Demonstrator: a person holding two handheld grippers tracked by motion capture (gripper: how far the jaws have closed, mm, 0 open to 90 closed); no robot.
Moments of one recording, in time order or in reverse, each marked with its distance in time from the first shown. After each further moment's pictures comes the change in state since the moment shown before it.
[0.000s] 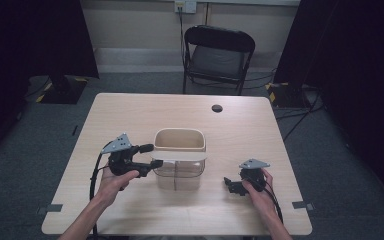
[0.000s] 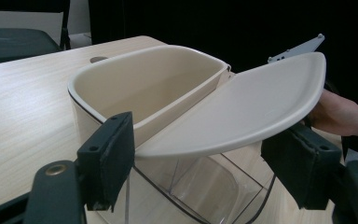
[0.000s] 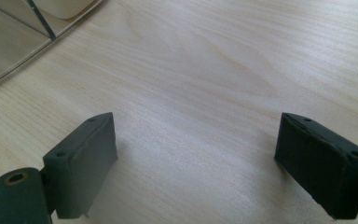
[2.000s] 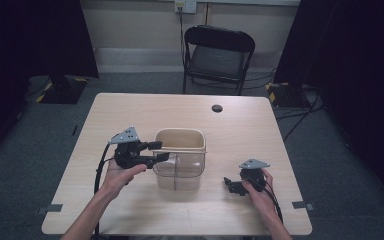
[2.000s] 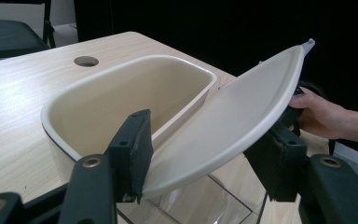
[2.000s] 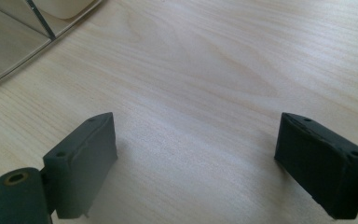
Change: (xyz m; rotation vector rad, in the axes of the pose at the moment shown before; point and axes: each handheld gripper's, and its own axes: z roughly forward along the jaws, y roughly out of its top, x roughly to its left) left arm 0.000 0.023 0.014 0.050 -0.044 -0.010; right arm 0.000 0.000 0.000 0.001 -0.001 0.003
